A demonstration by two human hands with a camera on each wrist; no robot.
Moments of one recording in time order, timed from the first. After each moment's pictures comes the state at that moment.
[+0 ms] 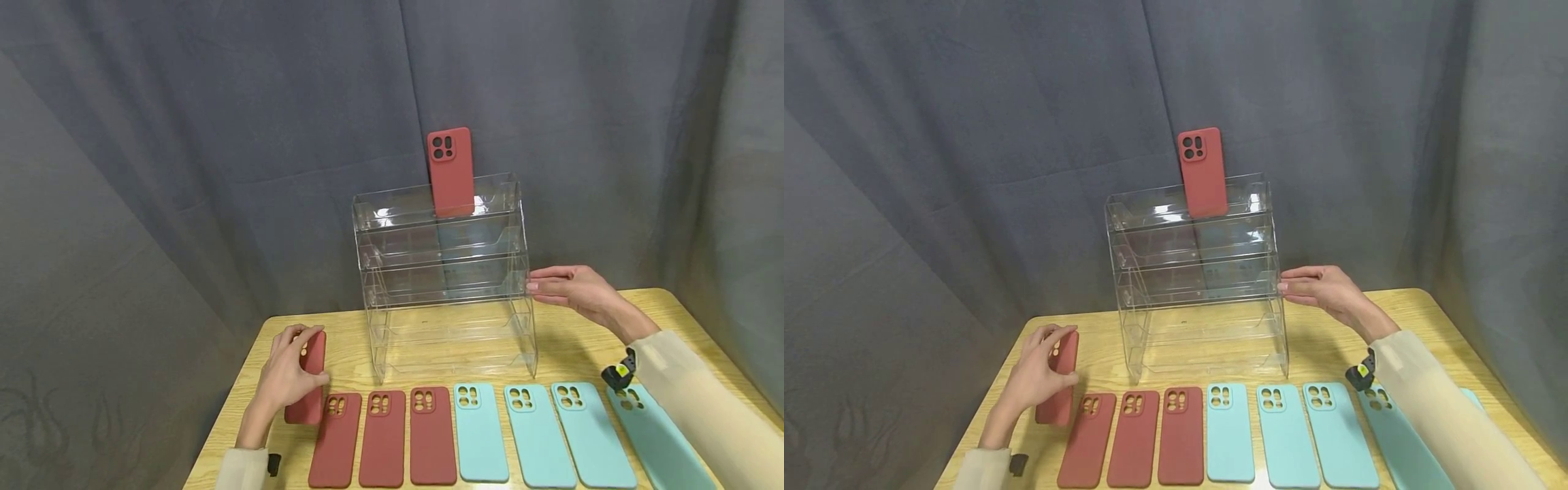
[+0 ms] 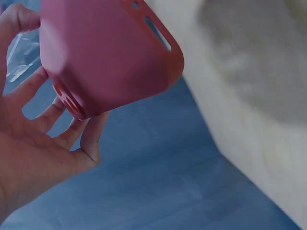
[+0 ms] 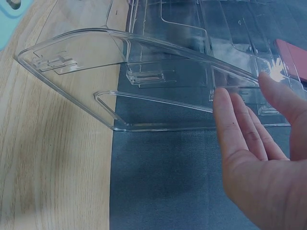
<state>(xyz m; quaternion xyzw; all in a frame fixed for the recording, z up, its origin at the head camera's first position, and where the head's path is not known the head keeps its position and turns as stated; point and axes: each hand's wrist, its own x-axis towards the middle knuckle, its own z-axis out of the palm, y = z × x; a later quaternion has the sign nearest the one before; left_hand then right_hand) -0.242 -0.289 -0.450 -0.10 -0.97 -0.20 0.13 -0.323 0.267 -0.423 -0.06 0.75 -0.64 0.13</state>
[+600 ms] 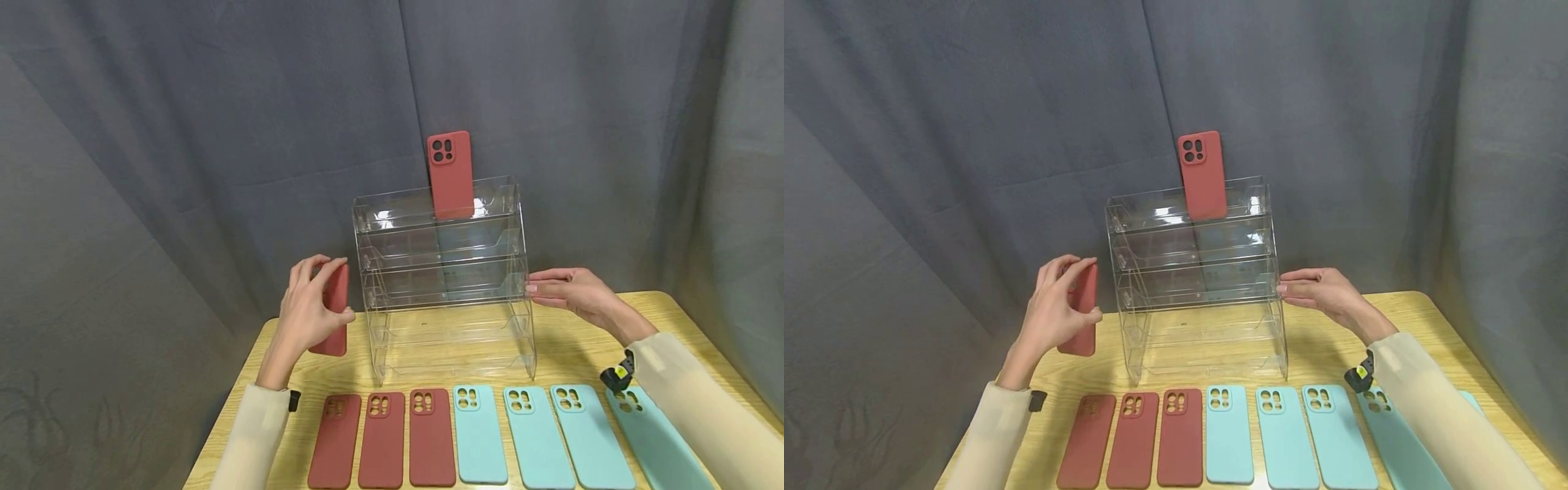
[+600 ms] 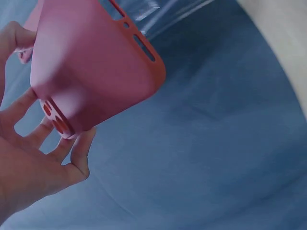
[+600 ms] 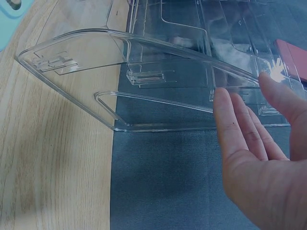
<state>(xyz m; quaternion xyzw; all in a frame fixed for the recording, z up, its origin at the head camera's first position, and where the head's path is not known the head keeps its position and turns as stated) -0.286 -0.225 -0.353 -0.16 -0.94 -0.18 0.24 -0.324 0.265 -0.424 -0.05 0.75 -0.65 0.13</state>
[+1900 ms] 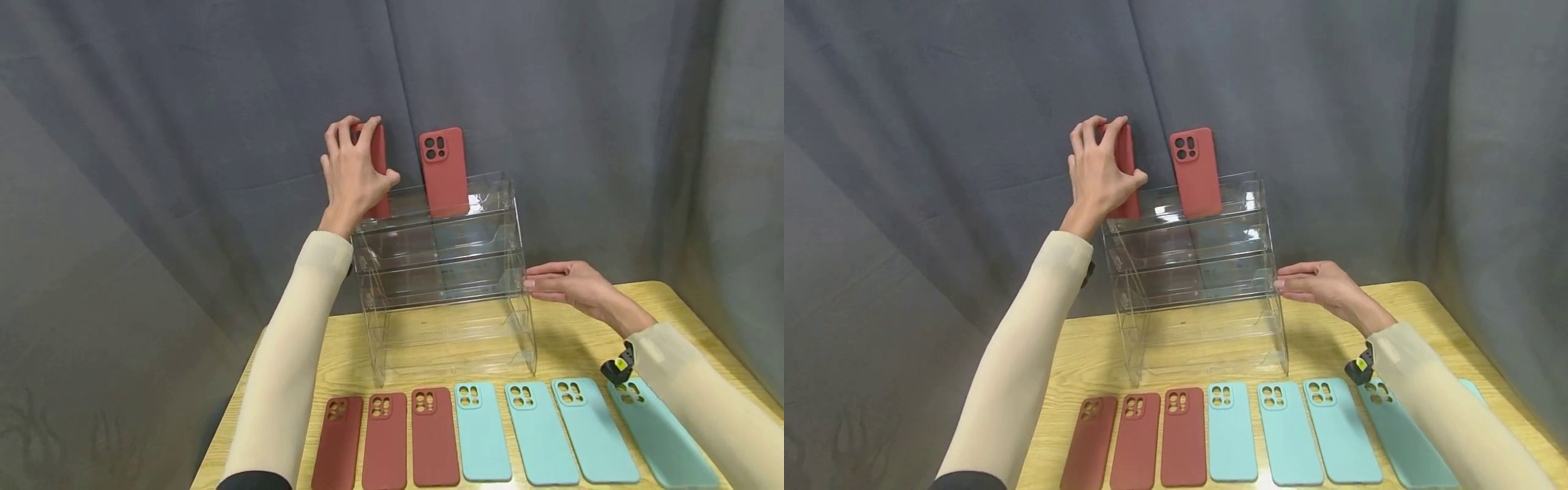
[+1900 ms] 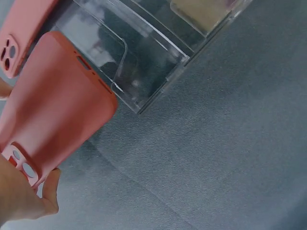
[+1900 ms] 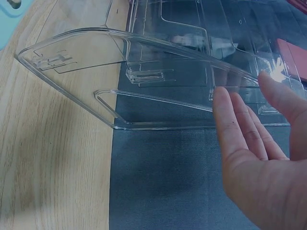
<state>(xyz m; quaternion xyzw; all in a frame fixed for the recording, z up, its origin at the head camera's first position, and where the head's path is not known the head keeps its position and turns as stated) -0.404 -0.103 -0.207 -0.14 -0.91 -0.13 0.37 -0.322 0.265 -0.419 -0.06 0.75 -0.65 0.13</state>
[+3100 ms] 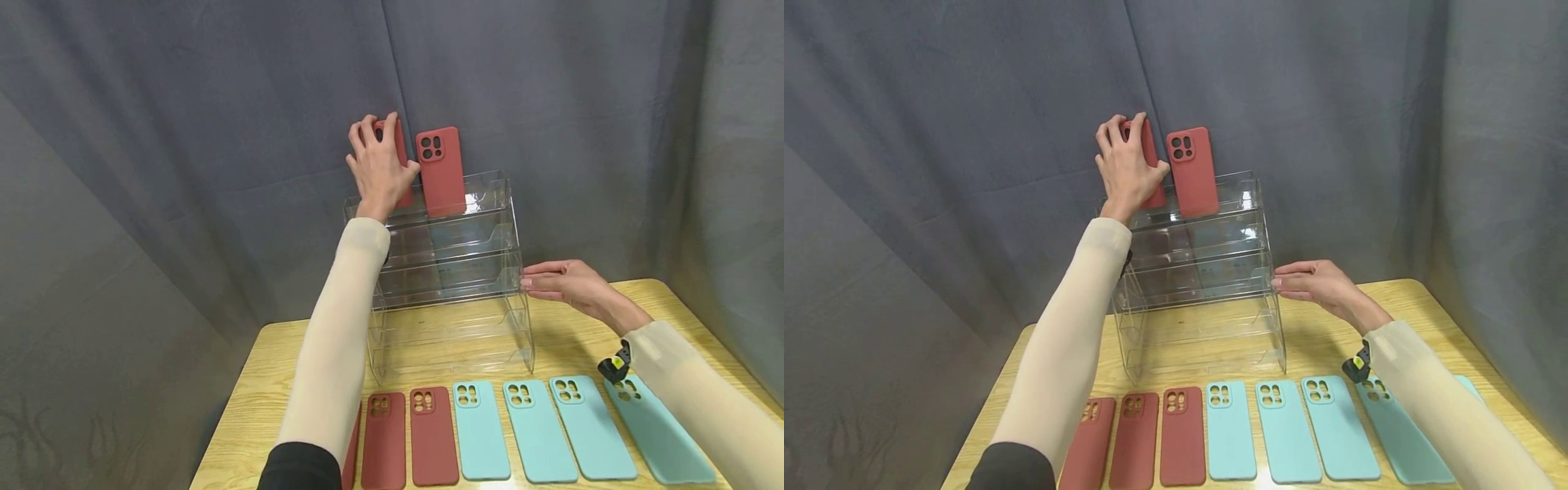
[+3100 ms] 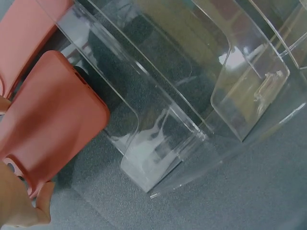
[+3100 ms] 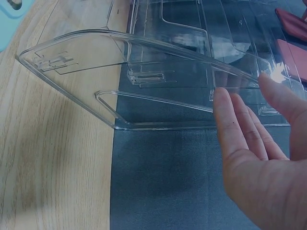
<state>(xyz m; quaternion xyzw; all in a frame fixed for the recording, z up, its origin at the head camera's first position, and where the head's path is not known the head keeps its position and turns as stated) -0.433 -0.053 -0.222 -0.09 -0.92 -0.13 0.36 -0.320 0.263 -0.421 -0.05 0.75 -0.64 0.12</state>
